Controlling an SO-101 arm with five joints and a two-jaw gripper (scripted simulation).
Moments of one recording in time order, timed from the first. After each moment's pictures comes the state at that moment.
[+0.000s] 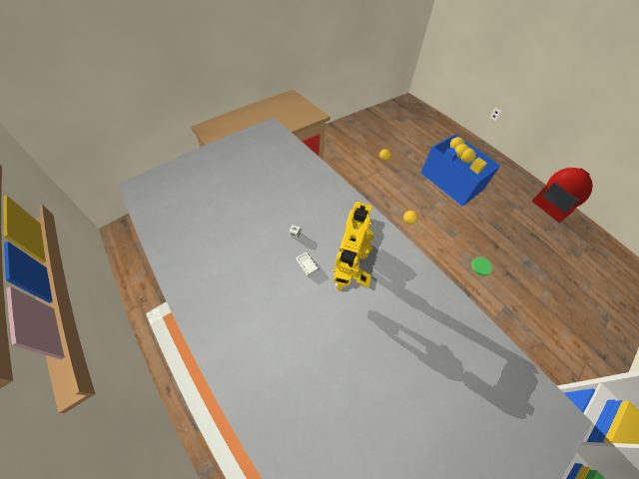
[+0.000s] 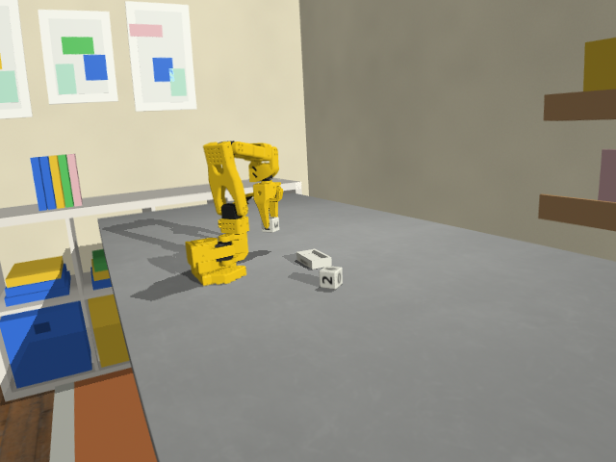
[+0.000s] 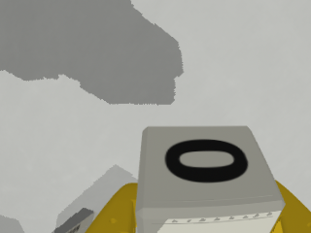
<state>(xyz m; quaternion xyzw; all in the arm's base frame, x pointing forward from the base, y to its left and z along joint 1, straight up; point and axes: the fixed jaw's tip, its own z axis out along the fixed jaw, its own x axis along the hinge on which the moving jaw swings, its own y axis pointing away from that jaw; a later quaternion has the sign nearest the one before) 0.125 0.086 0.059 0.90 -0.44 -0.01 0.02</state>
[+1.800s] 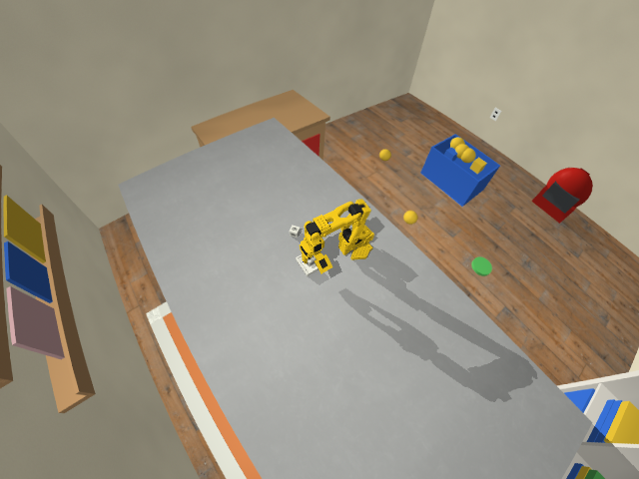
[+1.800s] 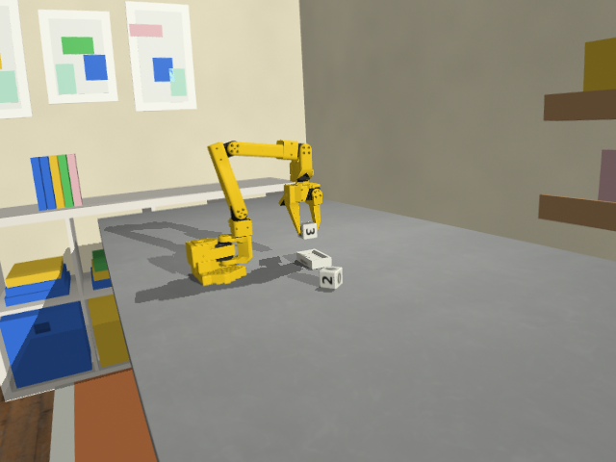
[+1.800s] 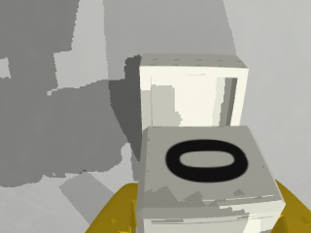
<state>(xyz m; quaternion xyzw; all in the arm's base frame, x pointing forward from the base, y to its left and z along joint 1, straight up) 0.148 -0.026 0.063 0.68 -0.73 -0.01 0.01</state>
